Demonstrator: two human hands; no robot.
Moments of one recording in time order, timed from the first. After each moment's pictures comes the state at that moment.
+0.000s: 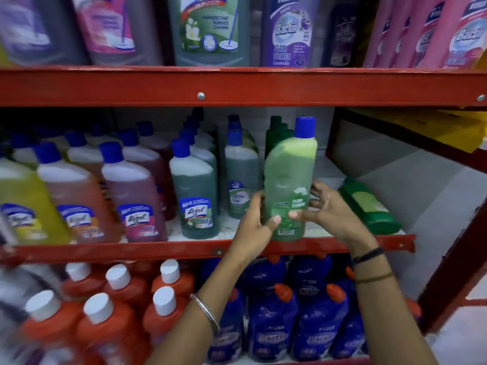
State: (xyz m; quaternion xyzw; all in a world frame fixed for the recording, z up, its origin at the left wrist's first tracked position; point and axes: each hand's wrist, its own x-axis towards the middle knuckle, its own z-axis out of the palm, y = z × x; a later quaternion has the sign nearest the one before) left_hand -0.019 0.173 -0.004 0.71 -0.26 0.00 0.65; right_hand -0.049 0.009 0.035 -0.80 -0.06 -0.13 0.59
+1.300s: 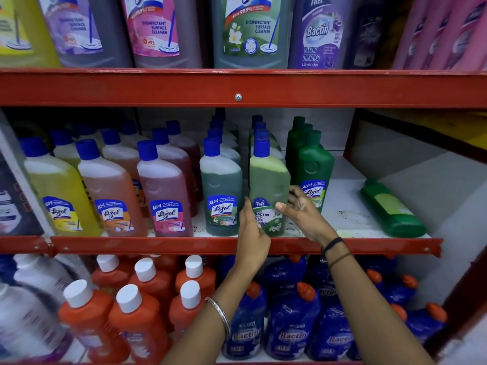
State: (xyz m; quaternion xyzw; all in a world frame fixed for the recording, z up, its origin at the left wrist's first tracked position) left_hand -0.013 0.213 -0.031 0.81 -0.12 0.10 0.57; right_hand 0.015 0.073 -0.010 -0.71 -0.12 -0.08 0.68
